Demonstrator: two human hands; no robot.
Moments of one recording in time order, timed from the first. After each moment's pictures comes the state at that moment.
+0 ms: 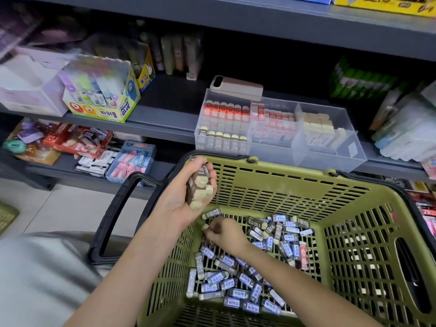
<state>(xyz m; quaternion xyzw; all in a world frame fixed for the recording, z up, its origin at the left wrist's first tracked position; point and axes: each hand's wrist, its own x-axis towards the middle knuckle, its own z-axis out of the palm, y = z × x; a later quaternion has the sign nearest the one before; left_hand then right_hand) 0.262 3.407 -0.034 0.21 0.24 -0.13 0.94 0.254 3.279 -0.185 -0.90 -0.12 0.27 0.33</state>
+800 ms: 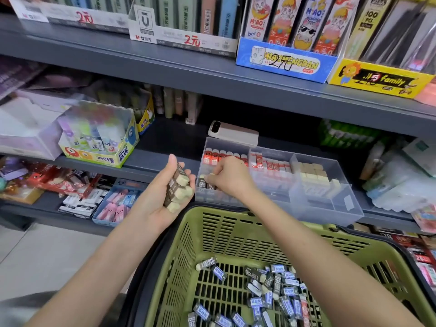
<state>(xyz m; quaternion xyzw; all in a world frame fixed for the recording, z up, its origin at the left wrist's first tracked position) 0.335 3.457 -0.002 0.24 0.26 -0.04 0.93 0.411 3.326 -0.012 -0.95 -0.10 0.07 0.27</state>
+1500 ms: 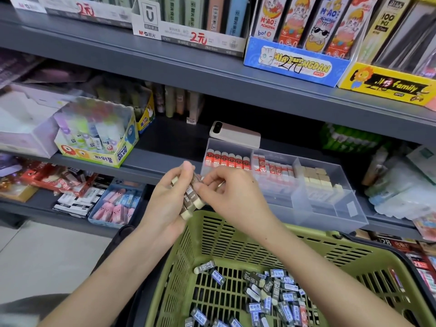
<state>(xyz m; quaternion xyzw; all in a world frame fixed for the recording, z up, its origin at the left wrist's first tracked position) 0.330 3.444 -0.012 0.43 0.17 0.01 0.89 0.343 3.323 0.036 -0.91 -0.17 0.03 0.37</state>
